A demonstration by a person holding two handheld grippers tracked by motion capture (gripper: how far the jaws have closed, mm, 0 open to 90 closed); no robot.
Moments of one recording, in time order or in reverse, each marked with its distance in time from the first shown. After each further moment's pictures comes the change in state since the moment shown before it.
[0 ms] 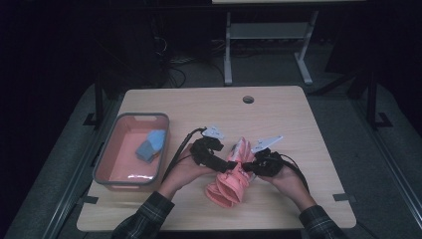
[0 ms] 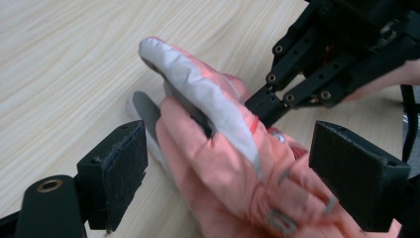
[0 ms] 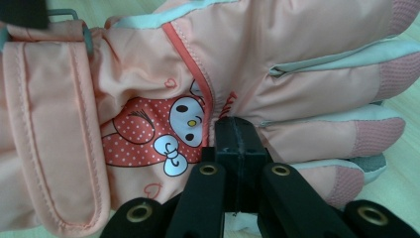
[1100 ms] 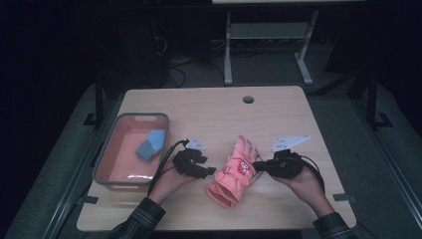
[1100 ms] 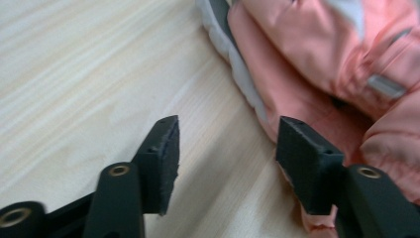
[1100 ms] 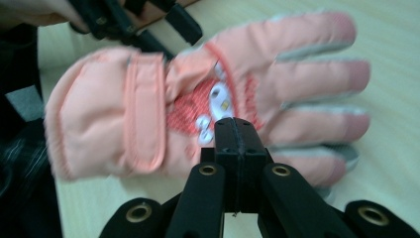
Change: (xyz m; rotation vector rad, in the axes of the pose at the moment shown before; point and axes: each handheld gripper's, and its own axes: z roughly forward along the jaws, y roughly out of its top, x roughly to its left) left arm 0.022 -0.058 -0.020 0.049 0.098 -0.043; right arm 0.003 -0.009 -0.056 -0.143 0.058 0.025
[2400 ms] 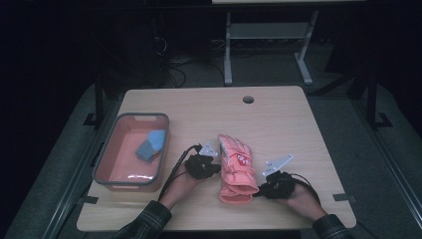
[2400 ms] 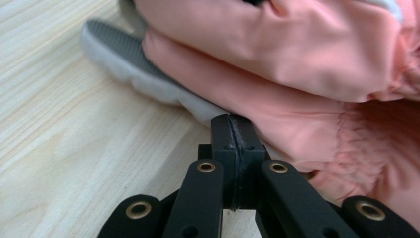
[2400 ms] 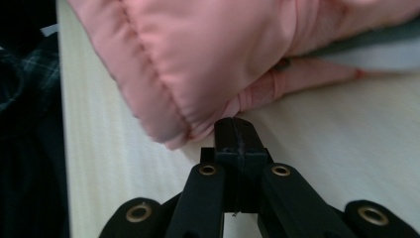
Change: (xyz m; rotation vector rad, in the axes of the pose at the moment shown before) left arm -0.012 -0.004 0.041 0.012 -0.006 0.085; right arm 0.011 -0.054 0.040 0.188 0.162 -0.070
